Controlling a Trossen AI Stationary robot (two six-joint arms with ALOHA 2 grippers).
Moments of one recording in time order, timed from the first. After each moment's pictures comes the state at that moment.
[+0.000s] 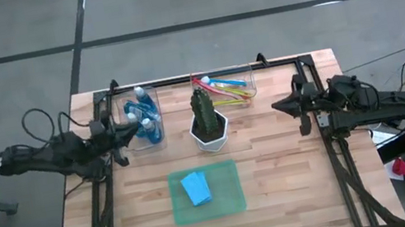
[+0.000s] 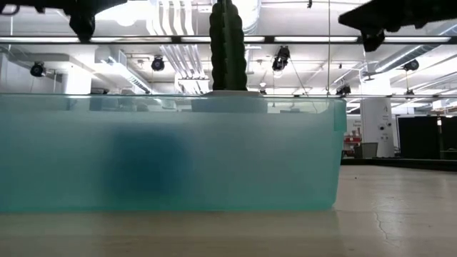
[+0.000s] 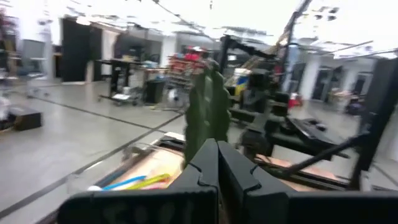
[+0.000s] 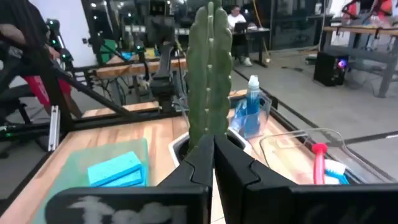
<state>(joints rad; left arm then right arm) -0.16 0.42 0.46 0.04 -0.47 -0.10 -0.17 0.43 0.46 -0.09 -0.03 0.12</state>
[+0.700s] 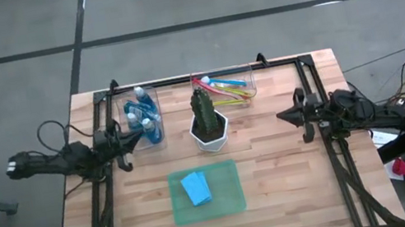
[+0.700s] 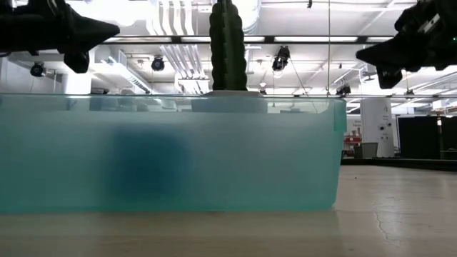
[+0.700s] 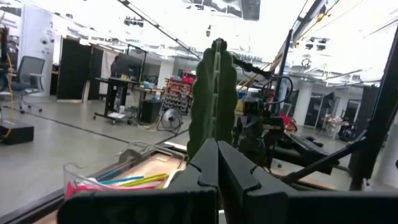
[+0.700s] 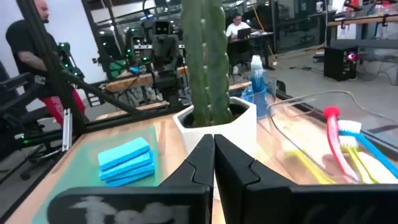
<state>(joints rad) -0.16 0.18 0.10 0.30 -0.45 -0.08 -0.17 0.04 0.12 -0.07 -0.05 0.23</state>
